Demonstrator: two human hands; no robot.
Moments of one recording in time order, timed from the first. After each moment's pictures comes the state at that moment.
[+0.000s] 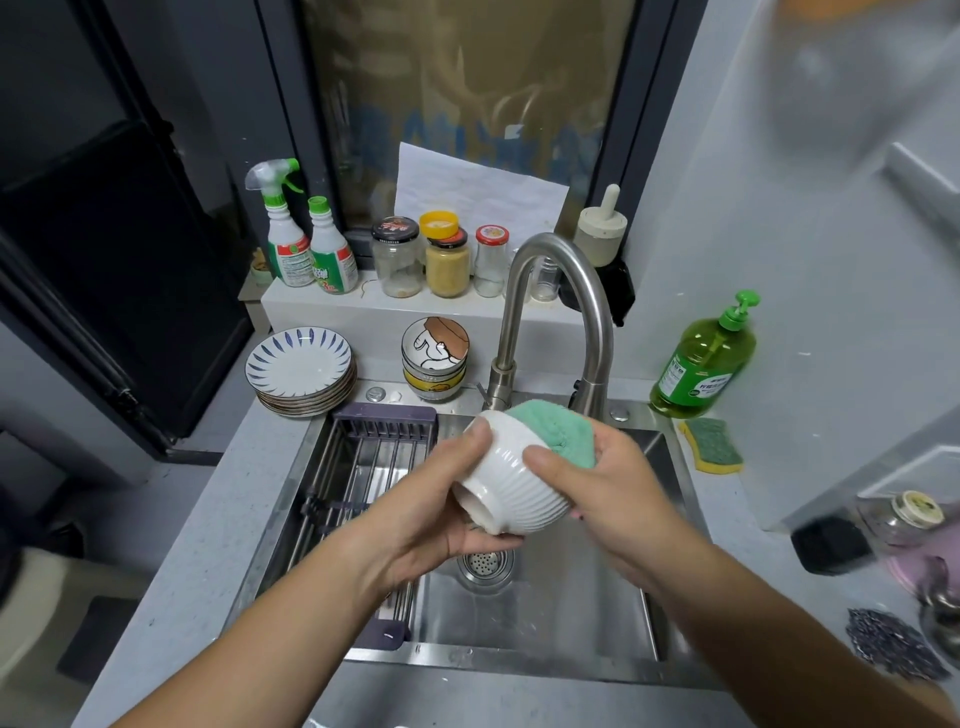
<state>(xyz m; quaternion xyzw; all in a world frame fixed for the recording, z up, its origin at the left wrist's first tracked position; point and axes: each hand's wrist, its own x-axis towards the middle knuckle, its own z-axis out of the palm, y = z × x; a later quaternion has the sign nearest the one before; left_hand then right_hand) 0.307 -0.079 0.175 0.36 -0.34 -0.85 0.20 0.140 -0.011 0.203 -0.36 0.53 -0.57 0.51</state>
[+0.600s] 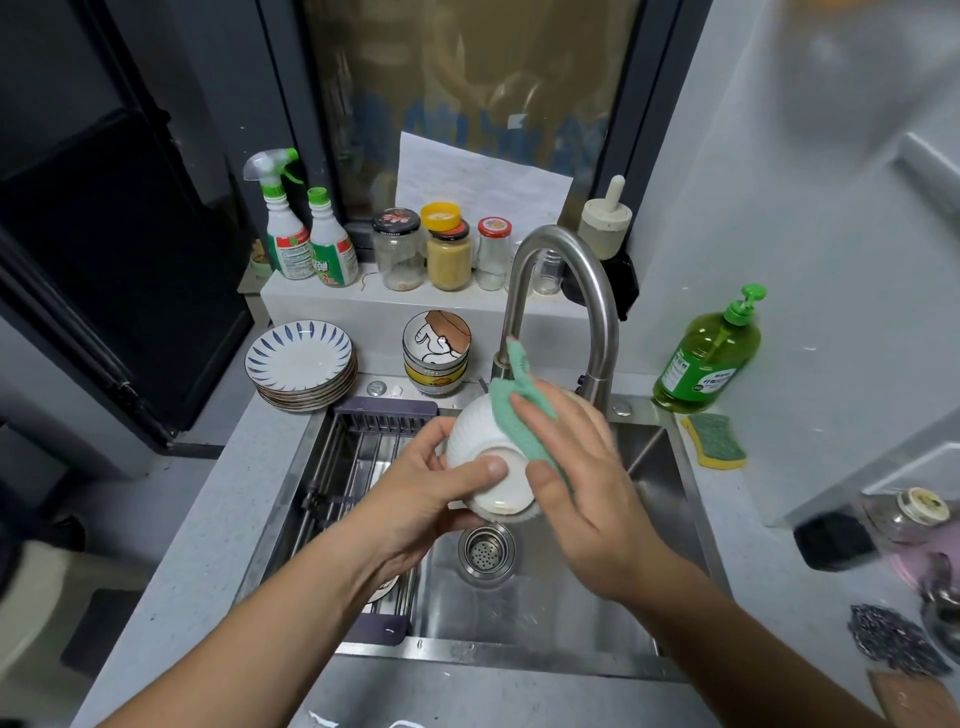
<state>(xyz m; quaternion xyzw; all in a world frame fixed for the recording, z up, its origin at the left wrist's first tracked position) 0.316 -0.082 0.168 0.35 -0.42 -0.79 0.30 0.144 -0.003 0.191 -0.71 0.57 -0.39 0.11</state>
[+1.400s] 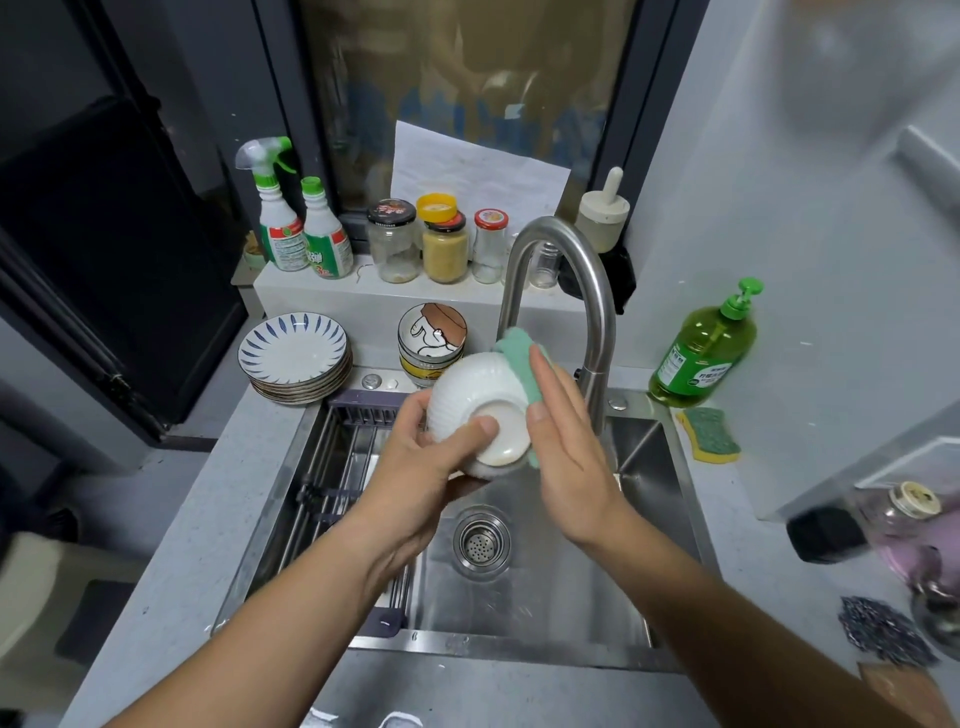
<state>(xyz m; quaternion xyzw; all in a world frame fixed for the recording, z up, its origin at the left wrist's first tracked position) 0.299 -0.080 0.177 0.38 -0.38 -0.74 0.41 0.150 -0.035 0.176 -0.58 0.61 -0.48 0.23</state>
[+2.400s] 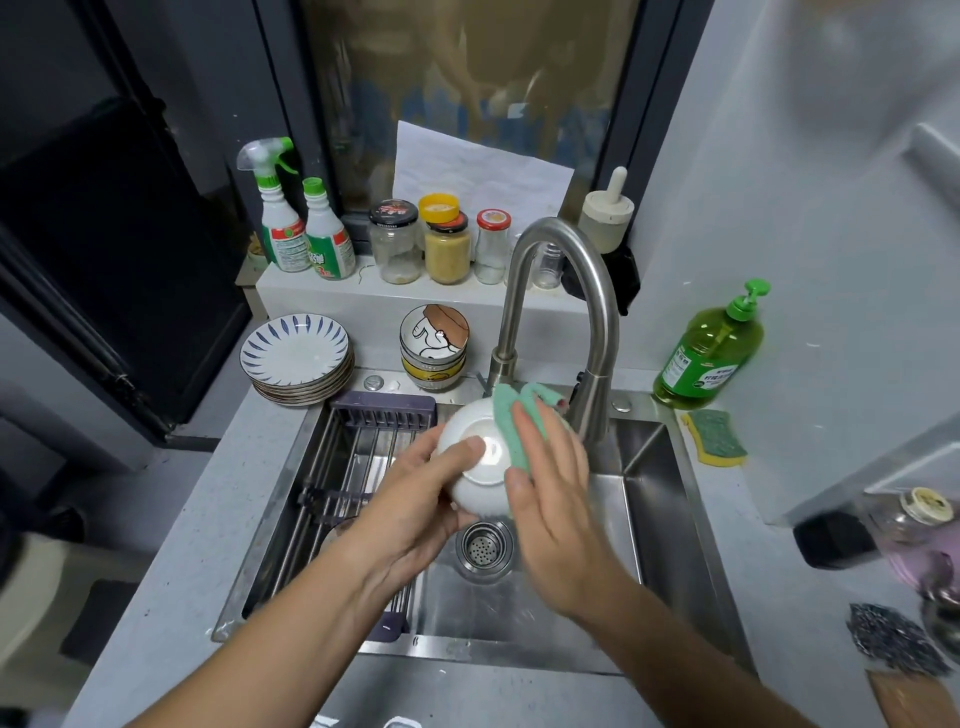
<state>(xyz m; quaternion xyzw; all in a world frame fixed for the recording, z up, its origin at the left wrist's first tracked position) 0.303 -0.082 0.153 0.39 -0.30 -0.80 0.34 0.167 -0.006 0.149 -0.64 0.64 -0.40 0.15</state>
